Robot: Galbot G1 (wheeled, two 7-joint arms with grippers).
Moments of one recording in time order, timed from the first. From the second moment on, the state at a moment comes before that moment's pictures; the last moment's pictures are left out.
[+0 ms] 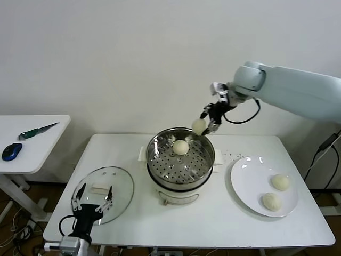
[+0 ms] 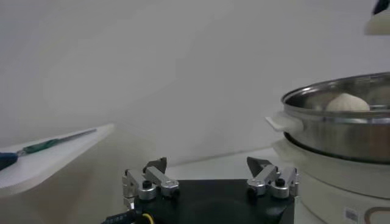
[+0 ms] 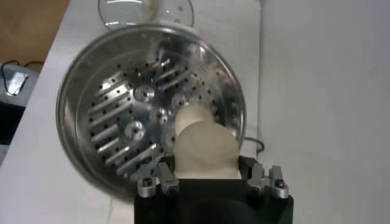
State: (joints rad) left arm 1.72 -1.45 -0.65 -2.13 0.04 0.06 0.01; right arm 0.82 1.07 -1.58 1.22 0.81 -0.27 -0.92
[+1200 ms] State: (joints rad) left arm 1.71 -1.45 -0.67 -2.12 0.08 0.05 0.00; right arm 0.60 1.33 -1.57 1.14 0.80 -0.35 -0.82
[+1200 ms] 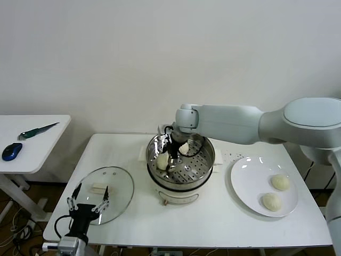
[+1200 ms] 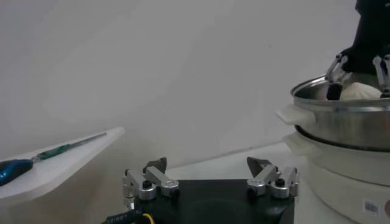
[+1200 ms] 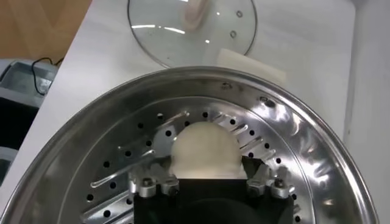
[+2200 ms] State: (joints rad) left arm 1.67 -1.44 -0.66 -2.11 0.10 0.09 0.00; right arm 0.66 0.60 -1.43 1.49 0.43 -0.24 -1.07
